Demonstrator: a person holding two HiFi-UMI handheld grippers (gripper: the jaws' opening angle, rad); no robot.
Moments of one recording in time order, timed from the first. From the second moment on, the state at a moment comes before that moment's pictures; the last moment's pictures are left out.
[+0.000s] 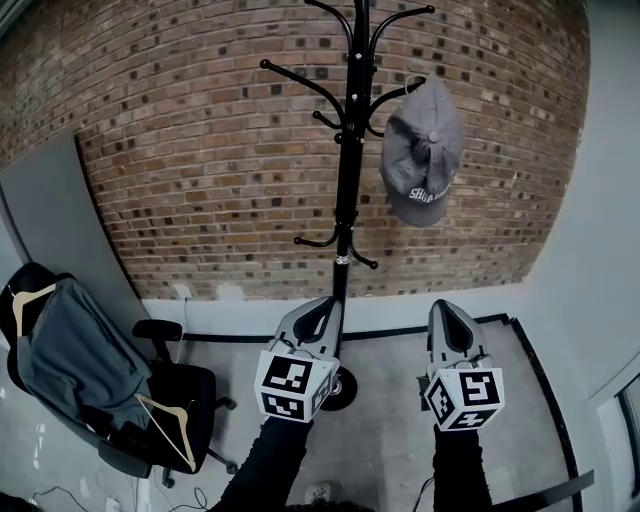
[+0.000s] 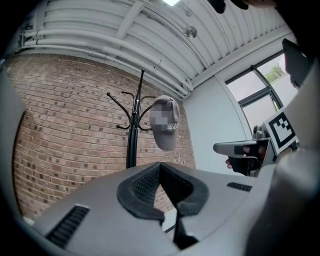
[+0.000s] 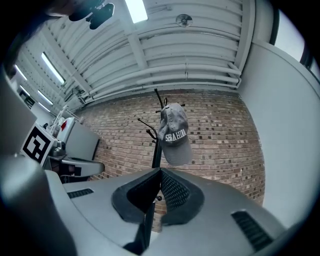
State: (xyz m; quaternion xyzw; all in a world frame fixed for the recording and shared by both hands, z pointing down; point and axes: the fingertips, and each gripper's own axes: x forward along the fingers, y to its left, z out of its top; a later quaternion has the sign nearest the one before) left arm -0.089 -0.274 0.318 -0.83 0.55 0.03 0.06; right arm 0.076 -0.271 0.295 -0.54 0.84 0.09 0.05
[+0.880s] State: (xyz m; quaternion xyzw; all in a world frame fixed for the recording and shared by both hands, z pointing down) left arm -0.117 -0.336 0.323 -0.84 0.53 0.02 0.06; right arm 0.046 -0.321 0.300 -0.56 0.82 0.10 0.04
